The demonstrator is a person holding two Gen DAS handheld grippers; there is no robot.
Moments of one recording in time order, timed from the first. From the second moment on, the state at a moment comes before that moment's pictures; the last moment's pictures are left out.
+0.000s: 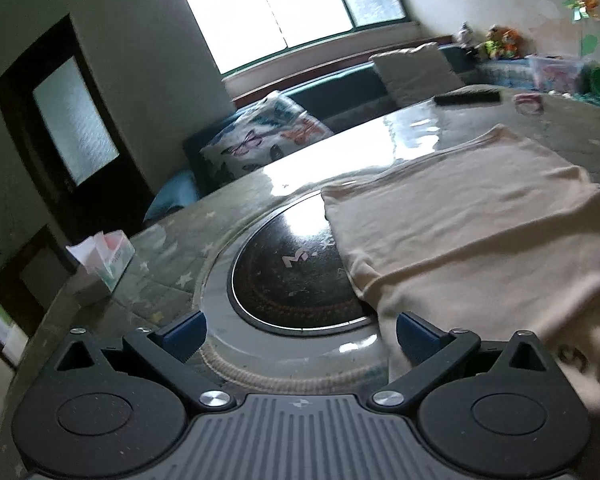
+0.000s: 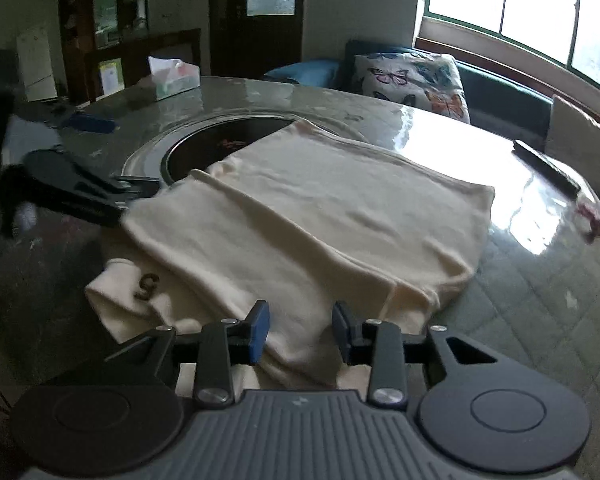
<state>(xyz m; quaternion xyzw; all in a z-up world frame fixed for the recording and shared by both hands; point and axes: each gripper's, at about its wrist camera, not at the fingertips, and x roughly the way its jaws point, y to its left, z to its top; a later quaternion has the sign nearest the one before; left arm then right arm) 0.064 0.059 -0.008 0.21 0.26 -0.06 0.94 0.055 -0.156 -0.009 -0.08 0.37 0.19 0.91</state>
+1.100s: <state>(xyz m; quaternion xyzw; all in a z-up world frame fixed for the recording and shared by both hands) 0.034 0.010 0.002 0.20 0.22 -0.31 0.90 -0.008 -0.158 0.006 -0.23 0.31 0.29 0.88</state>
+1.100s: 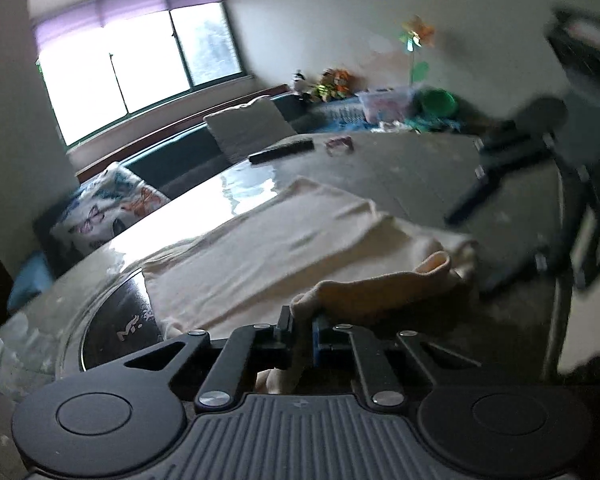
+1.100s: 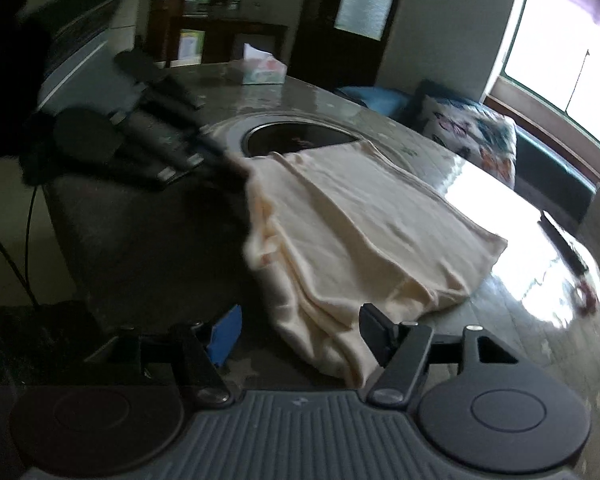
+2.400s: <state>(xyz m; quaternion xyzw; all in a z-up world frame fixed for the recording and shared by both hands) 0.017 0.038 -0.016 0.26 0.20 -0.28 0.90 0.047 -0.176 0.017 -0.04 0.32 0.24 0.91</state>
